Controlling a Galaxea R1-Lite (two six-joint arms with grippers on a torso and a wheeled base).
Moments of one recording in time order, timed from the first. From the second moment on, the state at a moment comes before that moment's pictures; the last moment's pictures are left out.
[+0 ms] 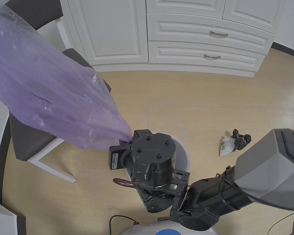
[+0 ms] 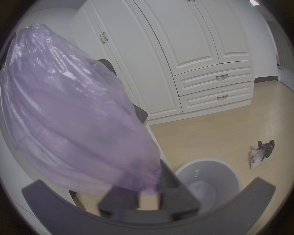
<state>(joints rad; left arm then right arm) -0.40 1.00 -1.15 -0.23 -0.10 0.22 1.04 2.22 -1.24 -1.05 -0.68 0.25</state>
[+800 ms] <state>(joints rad) -0.42 0.99 -0.83 -0.23 -0.03 0.19 0.86 1.69 -0.75 -1.02 -0.66 0.28</state>
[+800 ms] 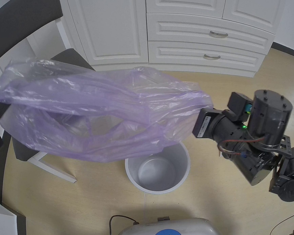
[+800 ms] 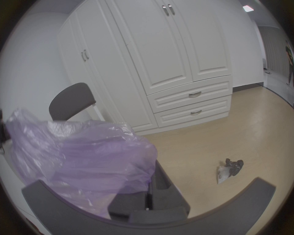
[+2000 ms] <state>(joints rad) -0.61 1.23 -0.41 -0.52 0.05 -0.19 0.81 1.31 -0.53 -0.58 -0.53 0.27</state>
